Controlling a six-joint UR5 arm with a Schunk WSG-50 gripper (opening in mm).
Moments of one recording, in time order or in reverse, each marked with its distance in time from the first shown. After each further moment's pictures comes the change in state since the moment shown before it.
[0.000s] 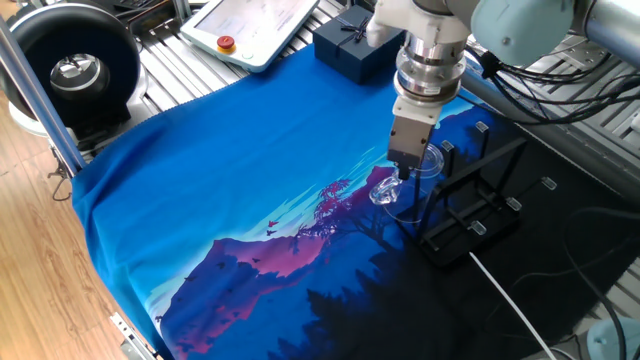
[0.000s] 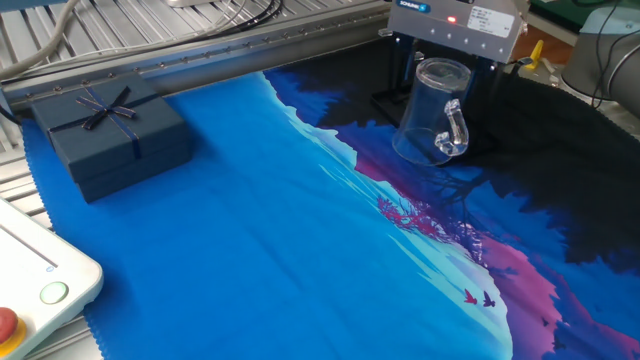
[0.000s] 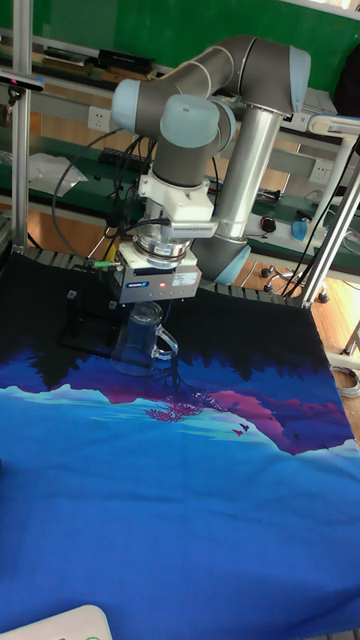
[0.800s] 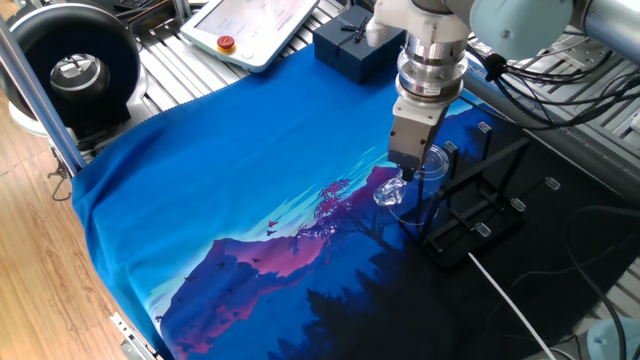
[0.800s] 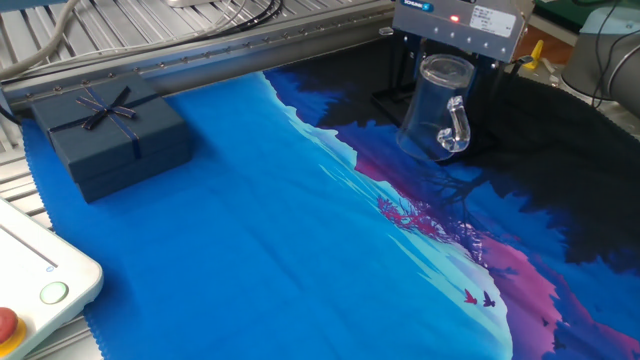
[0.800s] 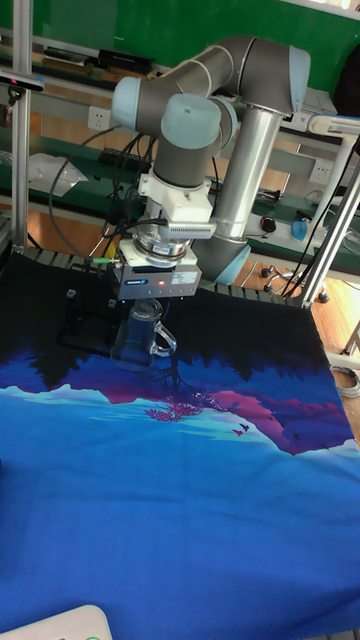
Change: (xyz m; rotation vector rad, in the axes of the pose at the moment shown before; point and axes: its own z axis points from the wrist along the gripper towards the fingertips) arm 0.008 0.000 -0.003 -0.002 0.039 0.042
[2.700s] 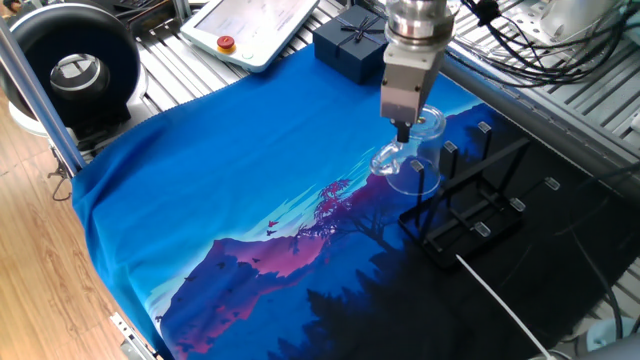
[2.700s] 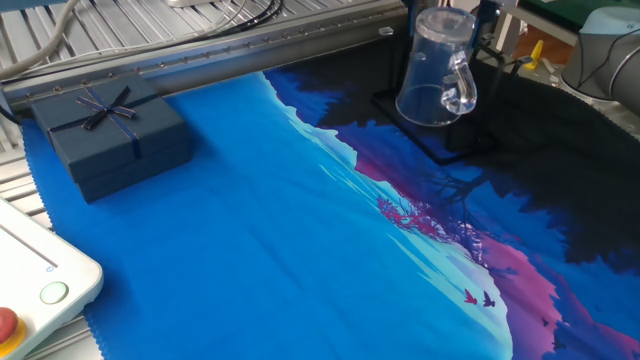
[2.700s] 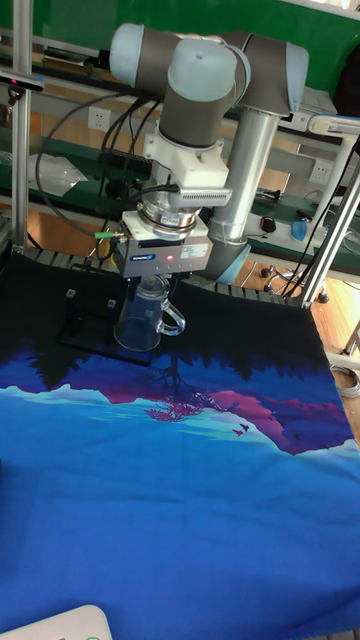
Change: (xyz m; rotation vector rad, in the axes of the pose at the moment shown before) arm -0.026 -0.011 -0.075 -0.031 0.039 -0.058
